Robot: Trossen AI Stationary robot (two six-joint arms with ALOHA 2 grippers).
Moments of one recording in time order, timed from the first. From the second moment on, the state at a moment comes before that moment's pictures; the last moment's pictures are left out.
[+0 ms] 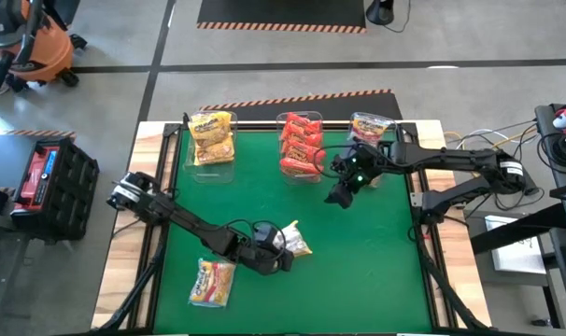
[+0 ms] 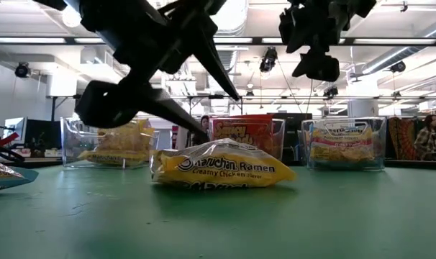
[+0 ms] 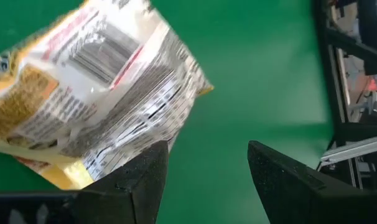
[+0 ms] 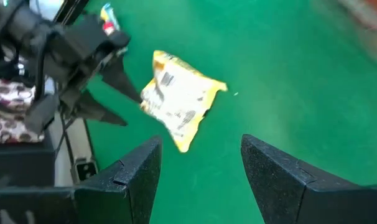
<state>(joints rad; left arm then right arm) -0.44 1.83 1.10 -0.08 -0.38 -1.57 -0.21 1.28 1.04 -0.62 -0.42 0.56</state>
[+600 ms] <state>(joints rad) -0.44 1.78 1.10 -0.36 -0.41 -1.66 0.02 1.28 1.01 -0.52 -0.24 0.63</state>
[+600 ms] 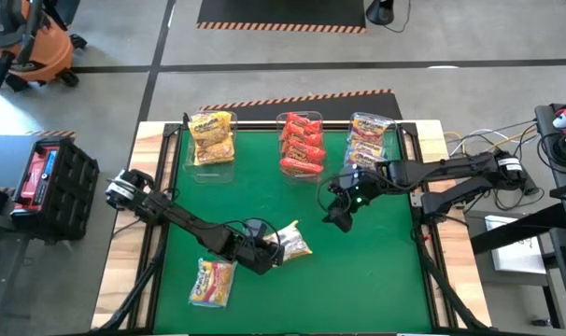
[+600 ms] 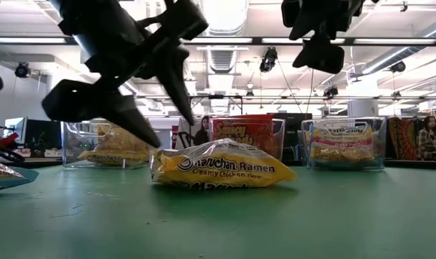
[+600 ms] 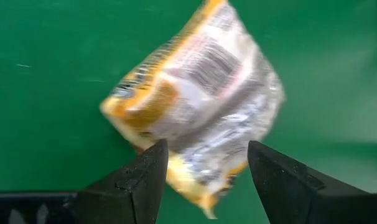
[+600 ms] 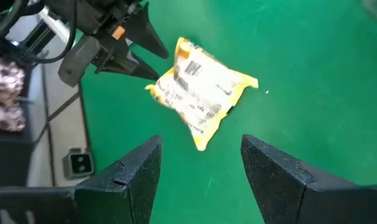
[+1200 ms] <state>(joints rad) -0.38 1.79 1.07 -0.70 -0.41 -1.77 0.18 1.28 0.88 -0.26 -0.01 0.81</state>
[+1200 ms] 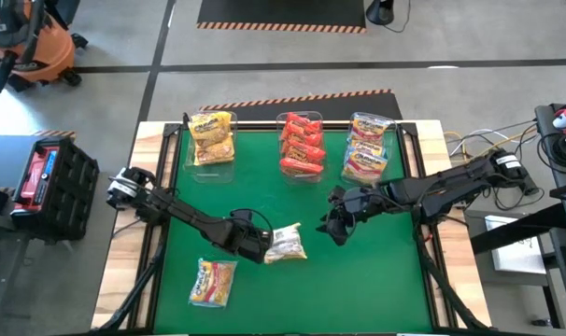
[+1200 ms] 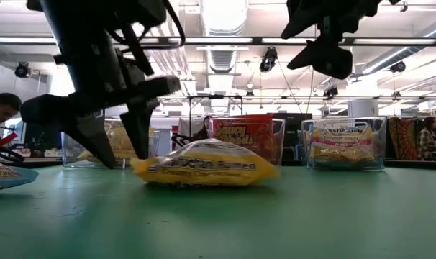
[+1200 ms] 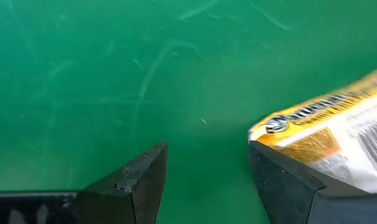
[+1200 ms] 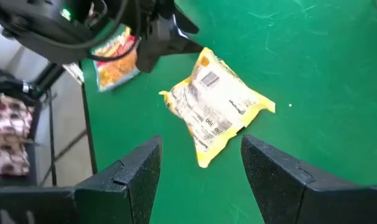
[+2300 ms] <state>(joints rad) -0.39 1.80 1.09 -0.38 -0.29 -1.49 0.26 1.64 0.84 -0.03 0.03 0.92</state>
